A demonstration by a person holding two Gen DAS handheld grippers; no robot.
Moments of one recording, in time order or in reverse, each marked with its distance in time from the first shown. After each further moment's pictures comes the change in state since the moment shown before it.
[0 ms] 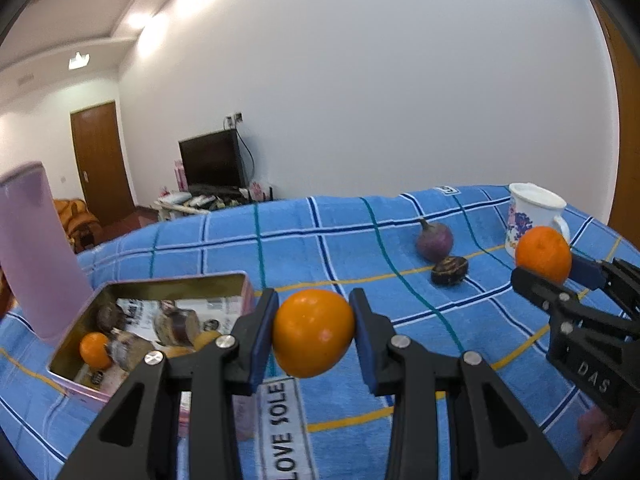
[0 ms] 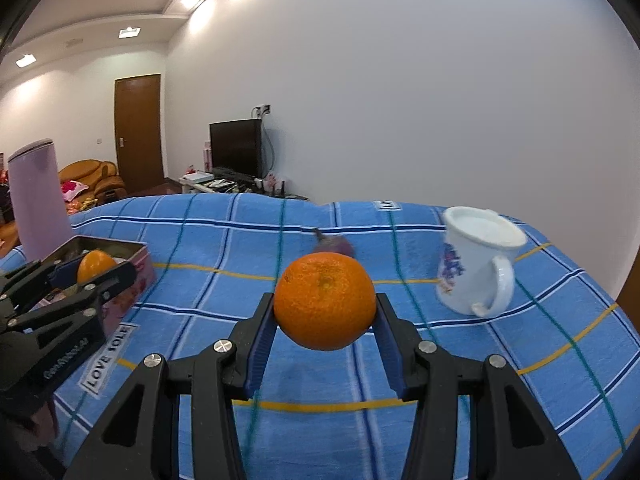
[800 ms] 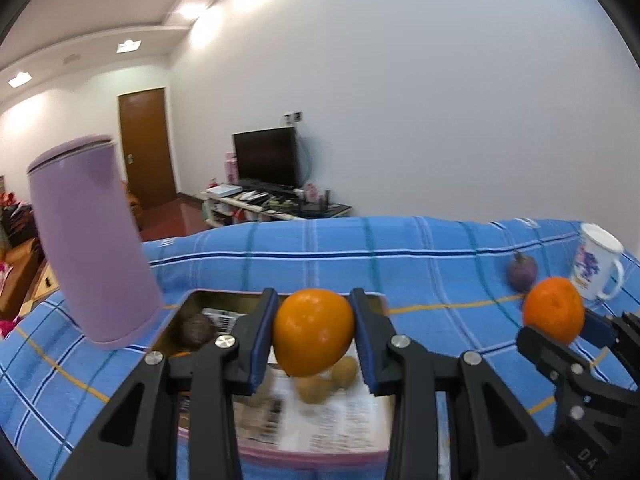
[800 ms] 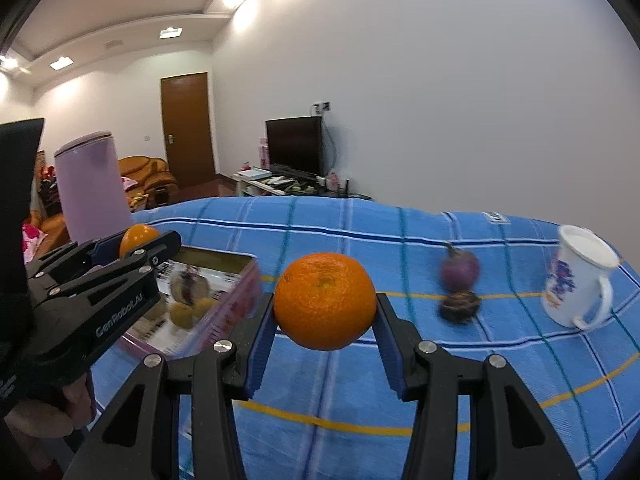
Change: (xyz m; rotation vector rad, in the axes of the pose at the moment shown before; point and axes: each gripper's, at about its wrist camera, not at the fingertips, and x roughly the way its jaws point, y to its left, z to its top) left arm 0.007 0.111 0.010 -0.132 0.001 0.155; right arm 0.016 0.102 0.017 -0.026 0.008 0.199
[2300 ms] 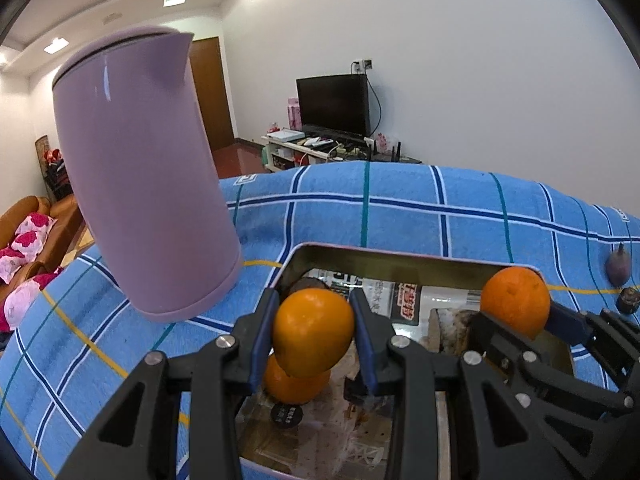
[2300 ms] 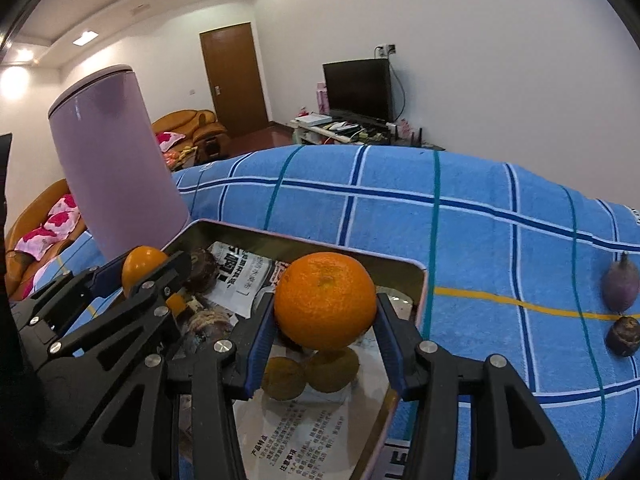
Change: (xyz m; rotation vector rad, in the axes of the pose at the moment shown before) left arm 0.060 0.070 -0.013 -0.073 0.197 0.197; right arm 0.125 0.095 0.022 -0.019 0.224 0.217
